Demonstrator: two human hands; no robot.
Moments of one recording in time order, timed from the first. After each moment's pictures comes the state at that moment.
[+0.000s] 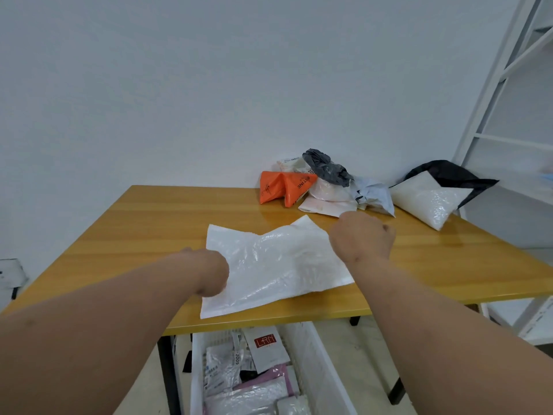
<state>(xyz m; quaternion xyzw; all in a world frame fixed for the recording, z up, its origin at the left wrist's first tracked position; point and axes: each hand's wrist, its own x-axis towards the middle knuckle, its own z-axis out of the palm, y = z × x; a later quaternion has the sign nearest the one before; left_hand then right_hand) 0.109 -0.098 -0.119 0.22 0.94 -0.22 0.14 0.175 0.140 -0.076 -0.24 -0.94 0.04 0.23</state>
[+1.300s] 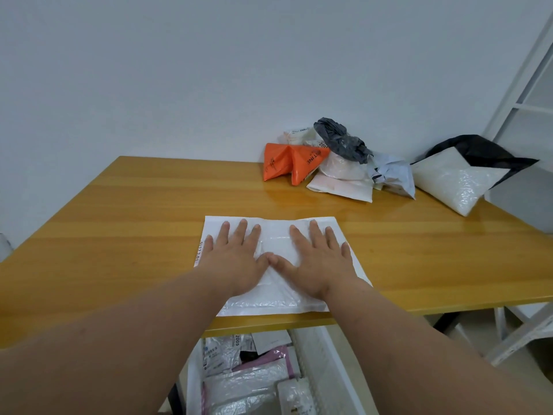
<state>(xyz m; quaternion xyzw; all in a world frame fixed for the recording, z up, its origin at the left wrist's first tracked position) 0.073 -0.054 -0.184 0.18 0.98 0.06 0.04 0.121 0.118 -0.175 -0.07 -0.99 0.07 -0.02</state>
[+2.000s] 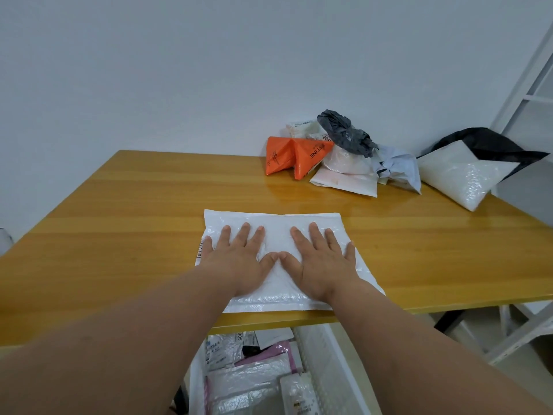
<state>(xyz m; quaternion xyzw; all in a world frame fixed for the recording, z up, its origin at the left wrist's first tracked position) 0.074 -0.051 -0.188 0.17 0.98 0.03 0.10 0.118 0.121 -0.189 -0.06 -1.00 0.05 -0.04</state>
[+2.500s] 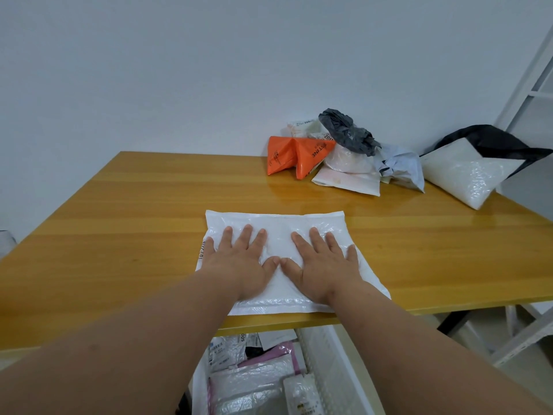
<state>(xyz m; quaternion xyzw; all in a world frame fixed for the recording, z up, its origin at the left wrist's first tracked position) 0.075 -0.050 -0.191 0.17 0.98 0.01 0.09 0.117 0.121 -0.193 -0.06 -1.00 0.04 -0.06</state>
